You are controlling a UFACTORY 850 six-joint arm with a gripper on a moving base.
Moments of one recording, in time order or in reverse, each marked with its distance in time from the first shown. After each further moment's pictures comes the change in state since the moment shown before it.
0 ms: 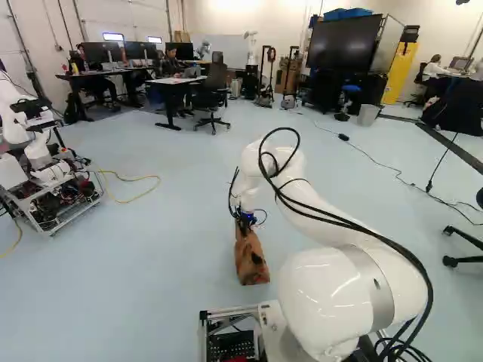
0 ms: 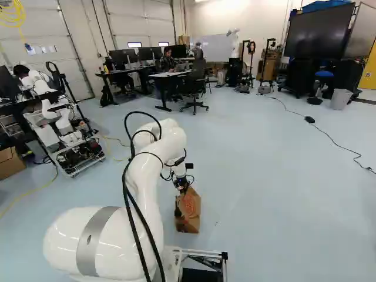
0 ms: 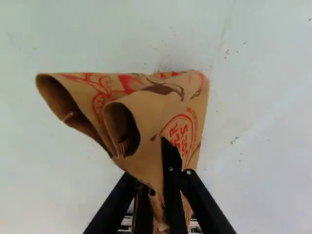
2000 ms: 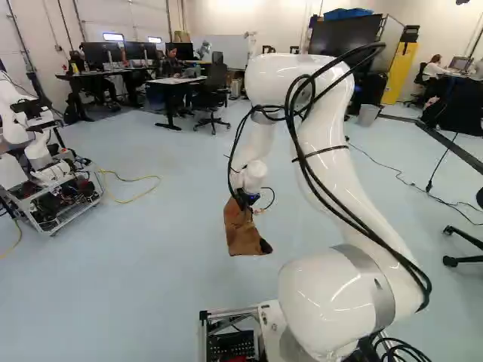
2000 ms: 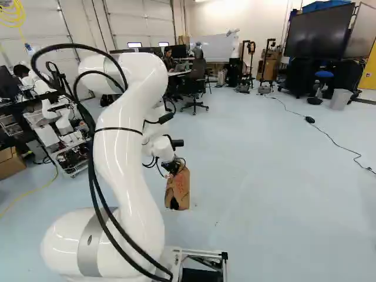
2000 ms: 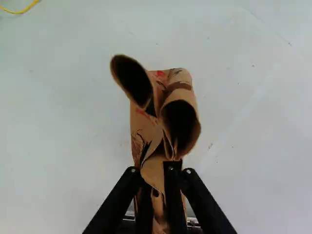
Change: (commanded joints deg) arm 4.0 48.2 53.3 0.0 29.1 0.0
